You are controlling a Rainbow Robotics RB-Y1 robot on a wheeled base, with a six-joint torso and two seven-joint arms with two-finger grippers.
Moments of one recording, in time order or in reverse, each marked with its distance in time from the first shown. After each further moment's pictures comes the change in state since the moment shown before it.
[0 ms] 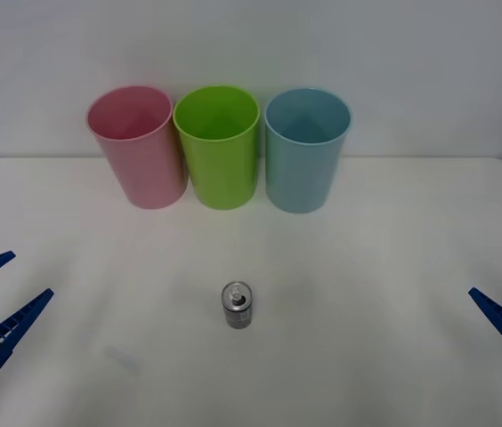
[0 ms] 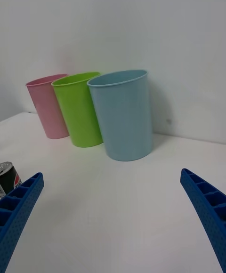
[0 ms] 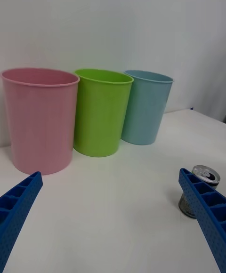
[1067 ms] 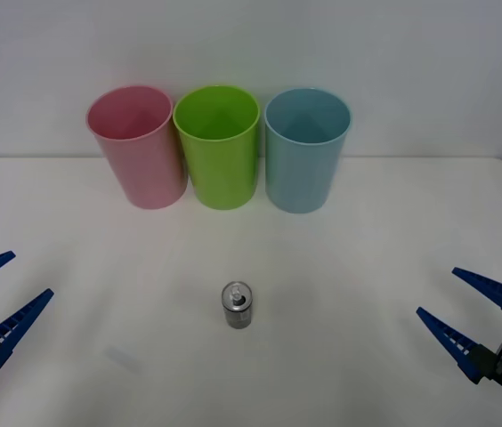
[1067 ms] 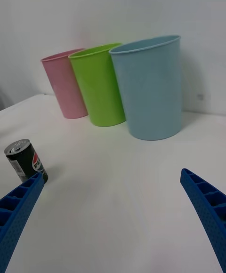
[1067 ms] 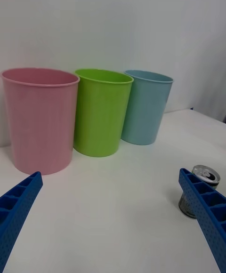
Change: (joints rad) right arm 0.001 0.020 0.155 0.006 0.075 0.053 0.043; left arm 0.000 0.000 0.000 0.000 0.000 0.000 0.000
